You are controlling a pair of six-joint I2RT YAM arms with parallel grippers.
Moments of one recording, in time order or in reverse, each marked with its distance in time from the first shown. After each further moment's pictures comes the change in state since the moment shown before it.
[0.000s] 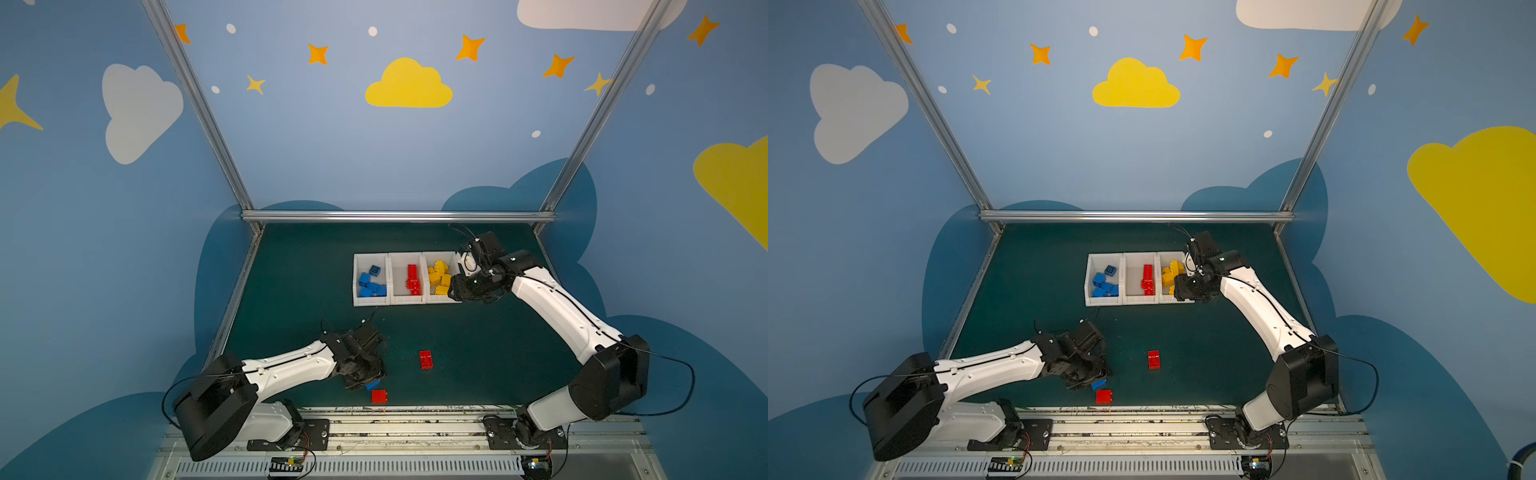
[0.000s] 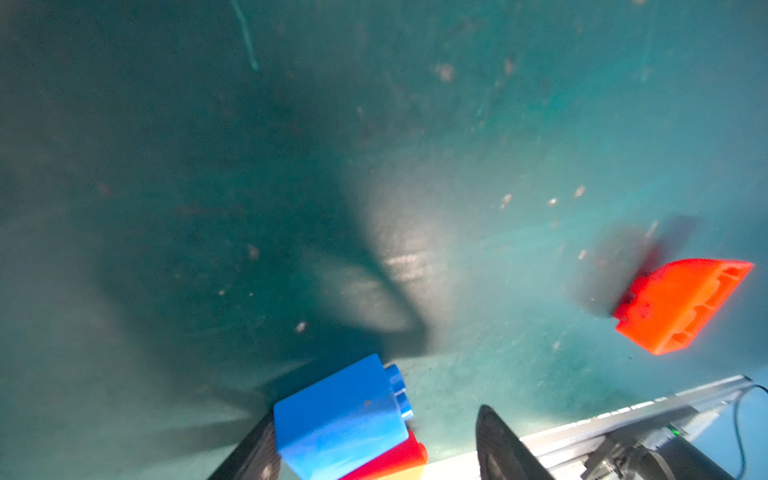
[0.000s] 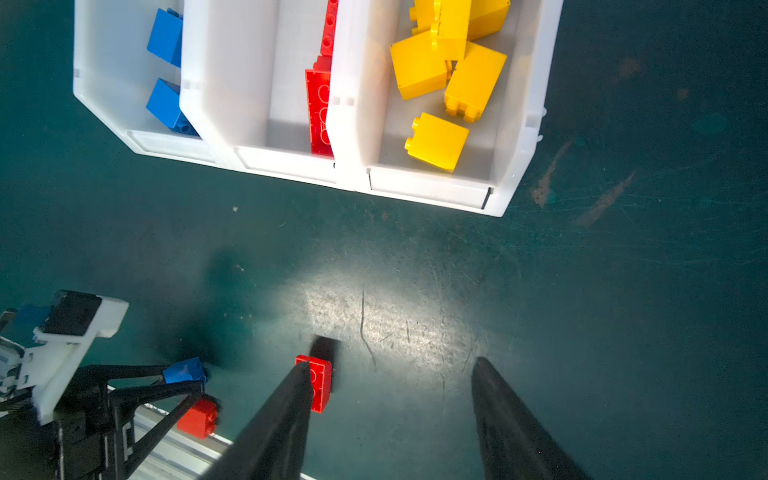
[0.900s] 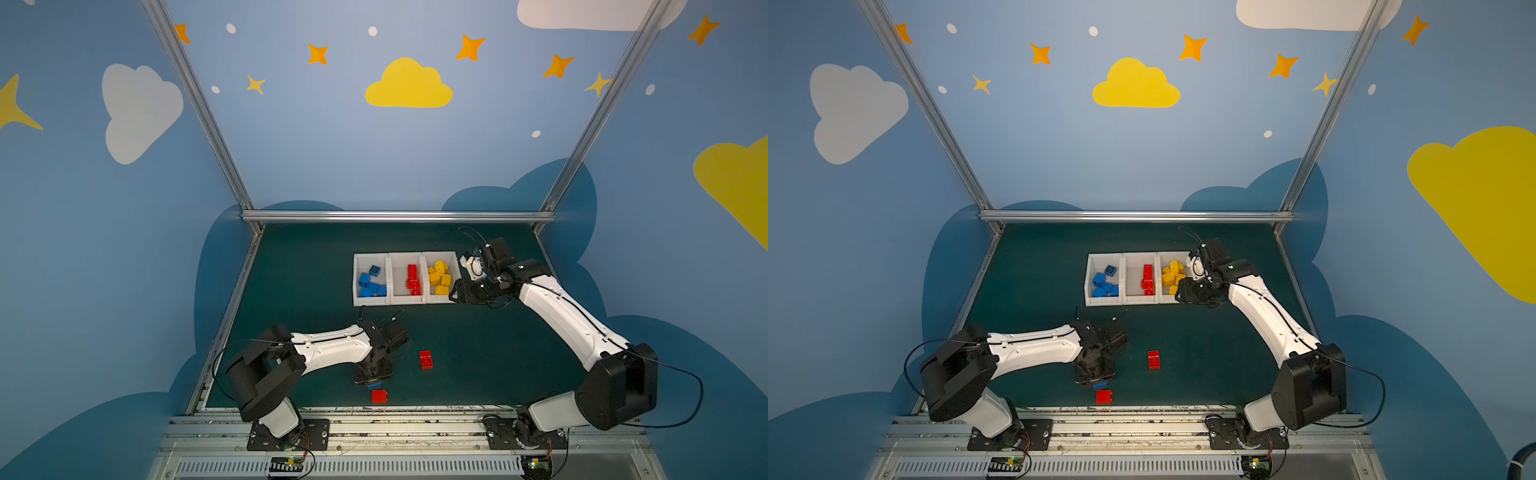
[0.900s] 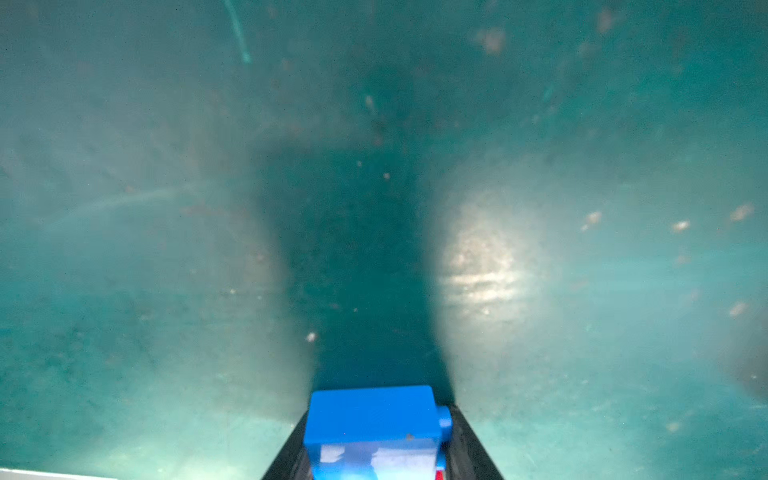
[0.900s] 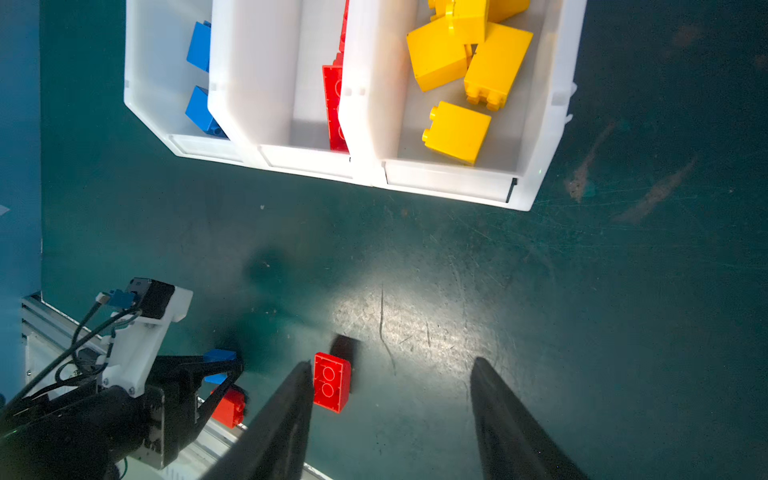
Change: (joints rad) left arm -0.090 0.286 0.259 -0.270 -0.124 -0.019; right arm -0.067 -0.063 -0.123 0.099 -0.132 0.000
